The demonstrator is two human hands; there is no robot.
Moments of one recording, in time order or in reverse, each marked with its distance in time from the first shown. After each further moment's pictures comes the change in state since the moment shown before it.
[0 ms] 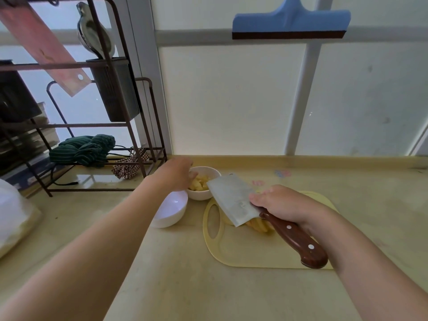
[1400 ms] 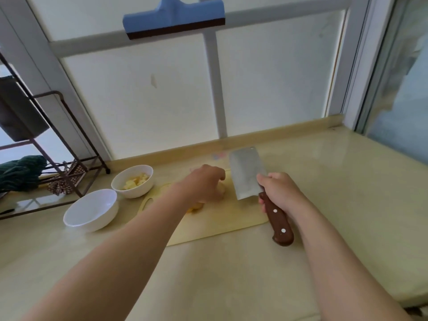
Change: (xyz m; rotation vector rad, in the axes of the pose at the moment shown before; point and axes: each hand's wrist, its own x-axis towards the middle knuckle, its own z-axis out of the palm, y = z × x) left_hand -0.043 0.224 0.050 0.059 -0.229 0.326; right_hand -0.053 0.135 -0.088 0.429 0.447 0.071
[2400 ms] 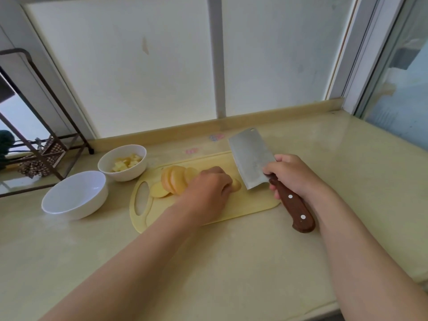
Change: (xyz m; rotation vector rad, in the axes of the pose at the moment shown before) left_hand -0.041 -0.007 0.052 -0.267 0.350 0.296; right_hand -0.008 -0.009 -0.003 -0.148 0.008 0.023
